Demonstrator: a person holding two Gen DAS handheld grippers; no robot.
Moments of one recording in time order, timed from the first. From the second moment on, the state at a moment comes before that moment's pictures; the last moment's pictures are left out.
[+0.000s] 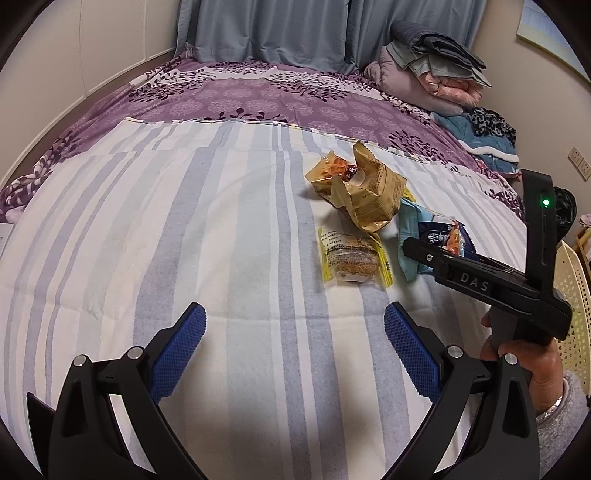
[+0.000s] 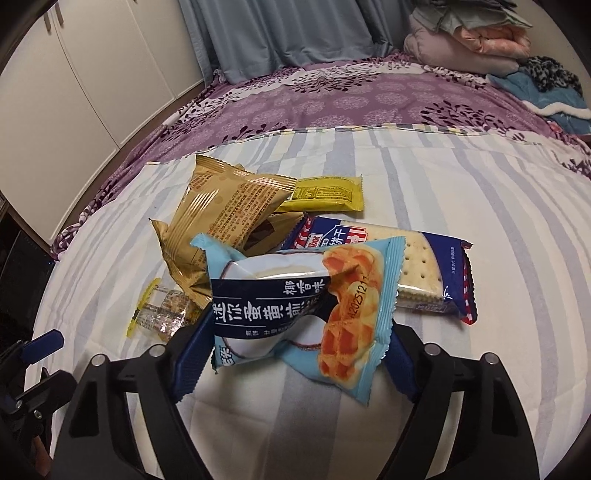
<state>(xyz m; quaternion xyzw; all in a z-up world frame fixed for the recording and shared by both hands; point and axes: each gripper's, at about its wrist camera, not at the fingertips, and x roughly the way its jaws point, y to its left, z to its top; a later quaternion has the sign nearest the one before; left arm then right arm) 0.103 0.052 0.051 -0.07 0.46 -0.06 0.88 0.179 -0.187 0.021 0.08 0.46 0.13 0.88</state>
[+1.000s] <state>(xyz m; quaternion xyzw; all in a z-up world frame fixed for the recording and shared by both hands) 0.179 -0.011 0.003 -0.02 0.49 -0.06 0.87 0.128 -0.244 0.025 0.12 0.45 0.09 0.88</state>
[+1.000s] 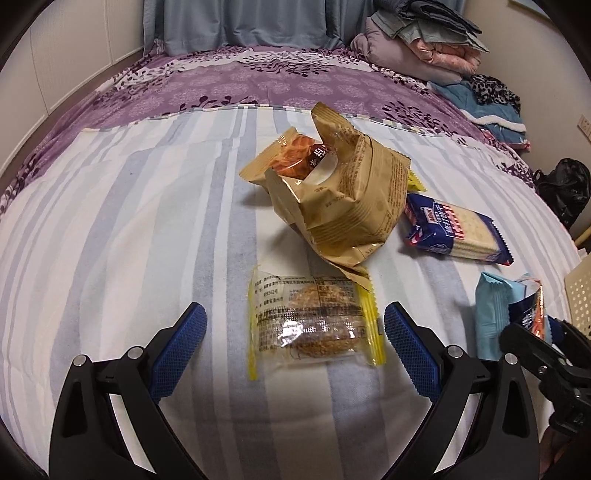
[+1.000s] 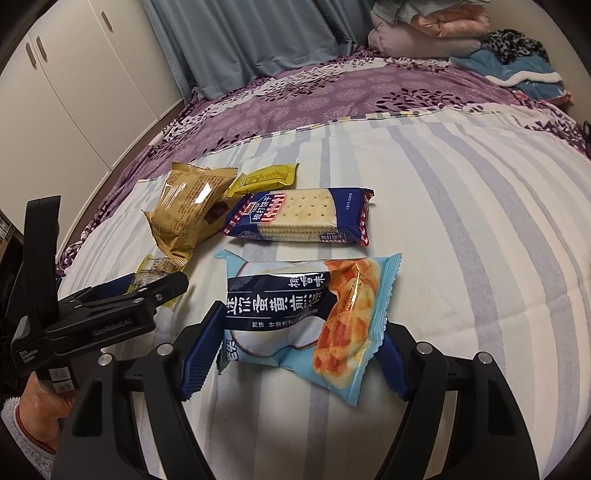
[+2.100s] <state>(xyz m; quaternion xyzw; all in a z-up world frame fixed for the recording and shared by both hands) 0.106 0.015 0.038 -0.01 0.46 -0.08 0.88 0.137 -0.228 0.027 0.10 0.45 0.10 0.88</state>
